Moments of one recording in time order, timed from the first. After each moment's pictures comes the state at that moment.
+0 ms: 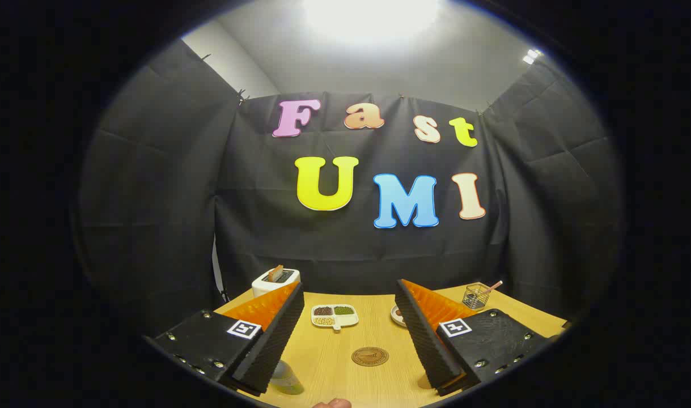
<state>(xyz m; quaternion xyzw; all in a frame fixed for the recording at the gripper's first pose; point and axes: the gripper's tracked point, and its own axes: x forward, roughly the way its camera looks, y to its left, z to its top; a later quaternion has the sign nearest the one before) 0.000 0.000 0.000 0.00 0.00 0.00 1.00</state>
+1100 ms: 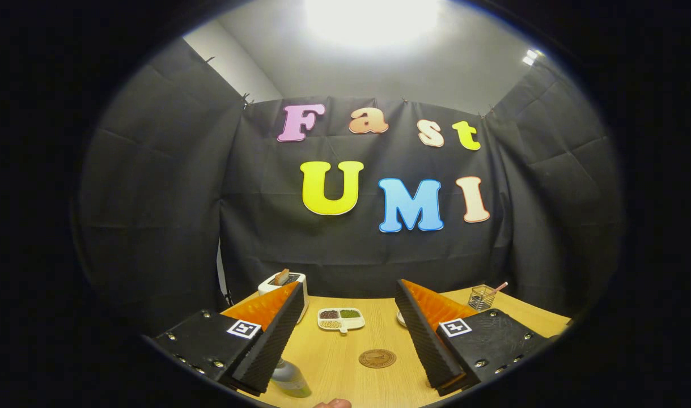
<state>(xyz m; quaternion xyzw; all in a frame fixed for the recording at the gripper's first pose) -0.002 0.019 0.004 0.02 -0.02 0.01 1.00</state>
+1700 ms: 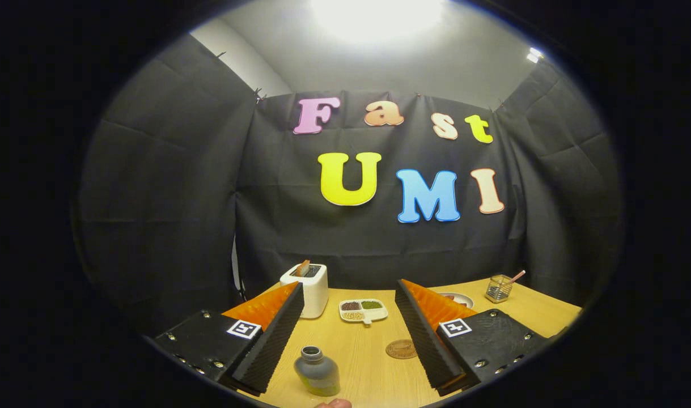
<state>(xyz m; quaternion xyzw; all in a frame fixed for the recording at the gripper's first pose) -0.007 0.079 -0.034 0.01 0.00 0.03 1.00</state>
